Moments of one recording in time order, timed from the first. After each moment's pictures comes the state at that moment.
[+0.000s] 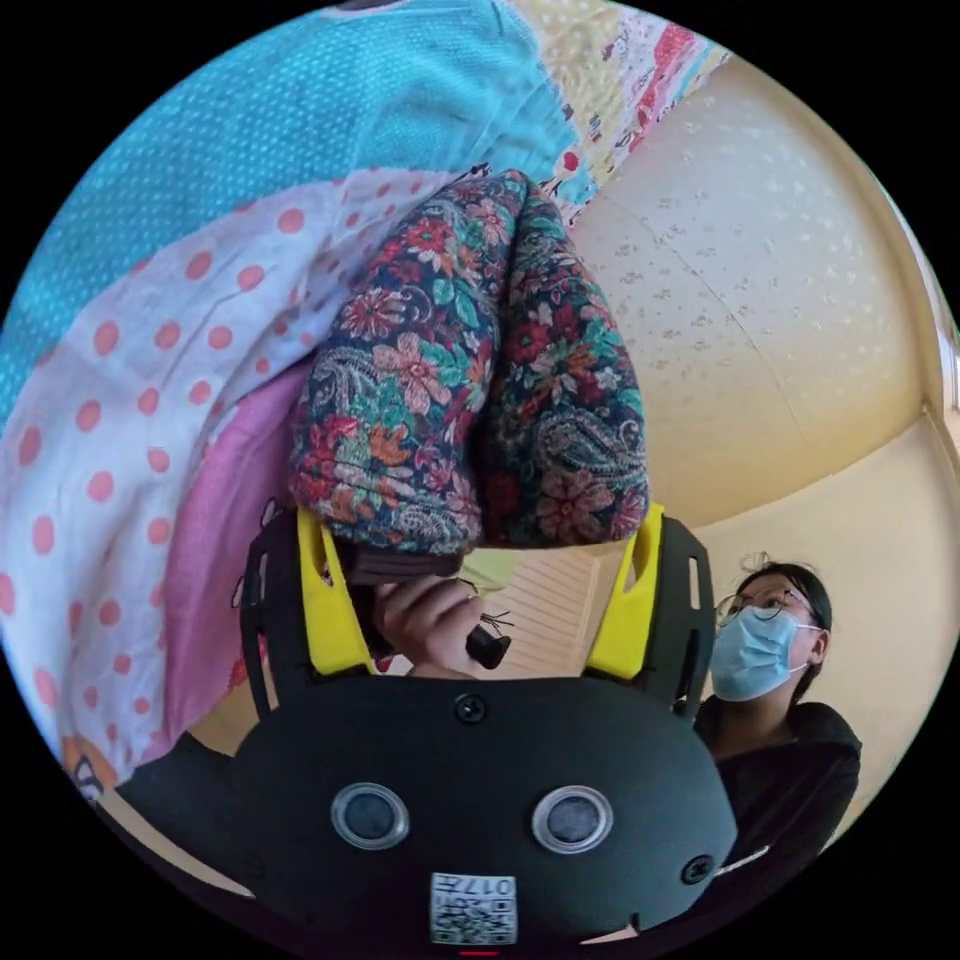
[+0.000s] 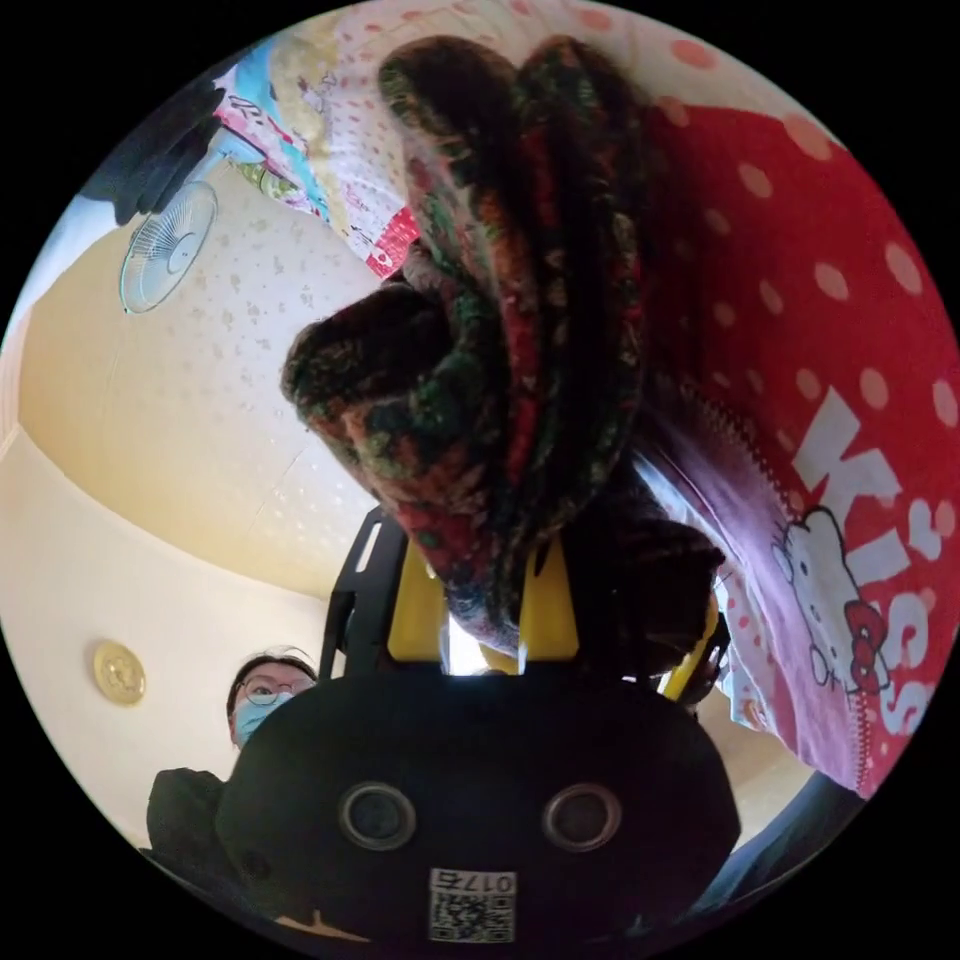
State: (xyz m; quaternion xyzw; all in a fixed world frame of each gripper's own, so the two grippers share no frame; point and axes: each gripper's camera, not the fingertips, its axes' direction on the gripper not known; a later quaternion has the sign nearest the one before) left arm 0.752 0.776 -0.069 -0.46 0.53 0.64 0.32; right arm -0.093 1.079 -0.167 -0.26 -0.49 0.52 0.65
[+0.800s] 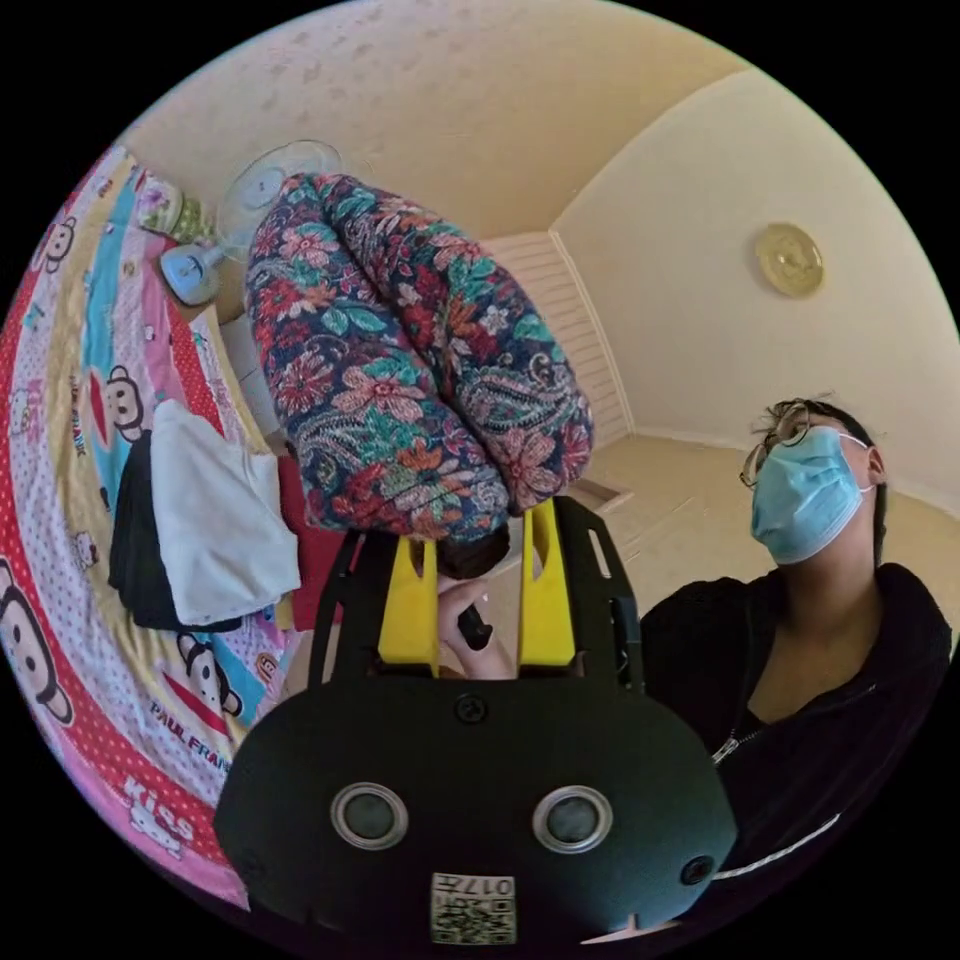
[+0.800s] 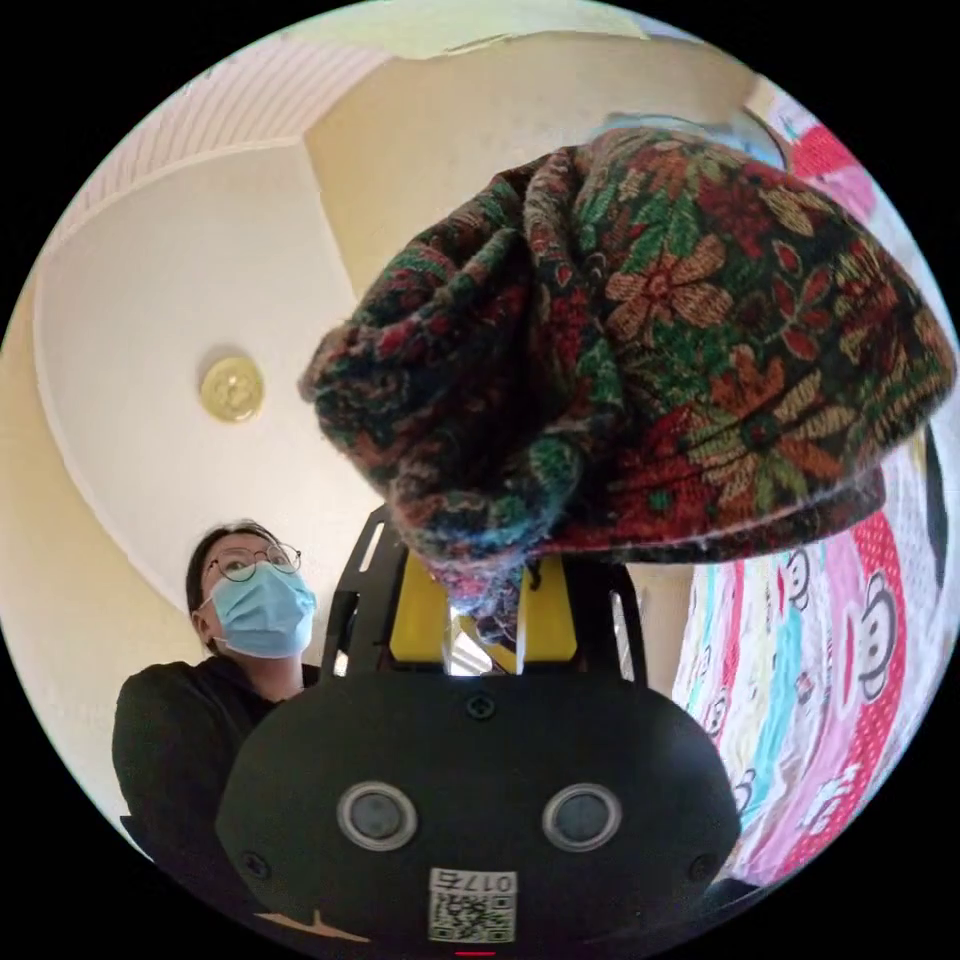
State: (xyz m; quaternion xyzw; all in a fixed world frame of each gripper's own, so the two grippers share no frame) left arm 0.406 1.039 -0.289 -0.29 0.36 0.88 -0.12; right arm -0.048 0.814 -0.464 0.05 -0.67 0.23 0.71
